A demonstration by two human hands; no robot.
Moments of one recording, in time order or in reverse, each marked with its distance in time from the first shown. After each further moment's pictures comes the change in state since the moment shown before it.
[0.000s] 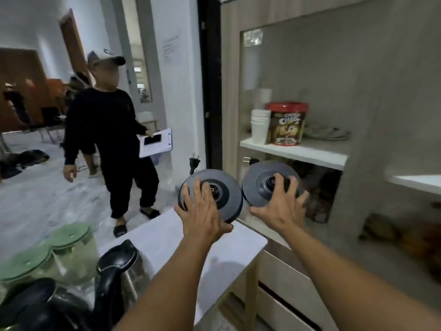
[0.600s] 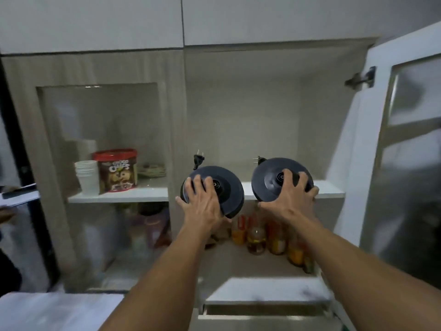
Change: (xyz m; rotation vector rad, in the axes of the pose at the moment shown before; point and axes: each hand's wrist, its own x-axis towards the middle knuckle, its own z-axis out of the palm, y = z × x) left_hand -0.102 0.334 -0.044 -0.253 -0.131 0.717; right_hand -0.121 0.229 -0.310 -0.252 0.480 0.571
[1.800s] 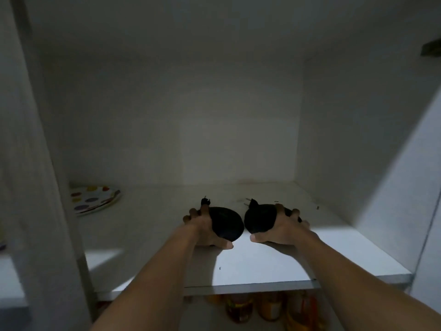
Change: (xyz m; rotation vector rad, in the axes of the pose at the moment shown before) left_hand 0.346 0.069 0.195 -0.100 -0.532 0.000; right_hand 0.342 0.070 0.149 -0.116 -0.449 0.188
